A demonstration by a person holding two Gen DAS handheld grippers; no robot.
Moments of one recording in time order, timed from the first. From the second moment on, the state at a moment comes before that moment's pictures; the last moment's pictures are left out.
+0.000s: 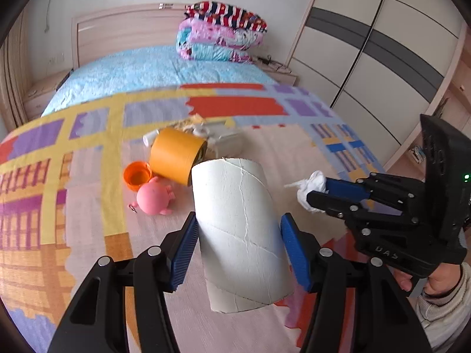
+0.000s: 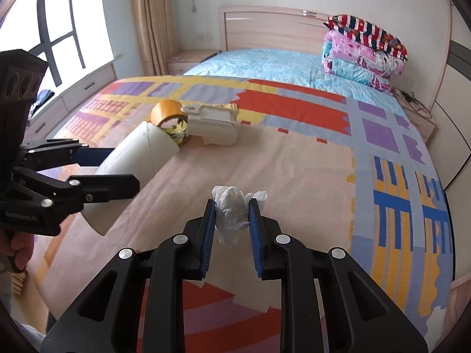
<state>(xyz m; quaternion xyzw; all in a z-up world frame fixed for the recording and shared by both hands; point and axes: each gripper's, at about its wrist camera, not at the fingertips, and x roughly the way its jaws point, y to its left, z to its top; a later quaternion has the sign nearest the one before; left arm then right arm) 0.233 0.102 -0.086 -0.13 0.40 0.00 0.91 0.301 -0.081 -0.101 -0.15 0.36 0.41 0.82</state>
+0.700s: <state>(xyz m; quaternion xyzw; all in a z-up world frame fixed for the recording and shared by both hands) 0.152 0.057 -0.034 -0.13 0.36 -0.03 0.92 0.225 -0.113 -0.052 -0.15 0.31 0.43 0.83</state>
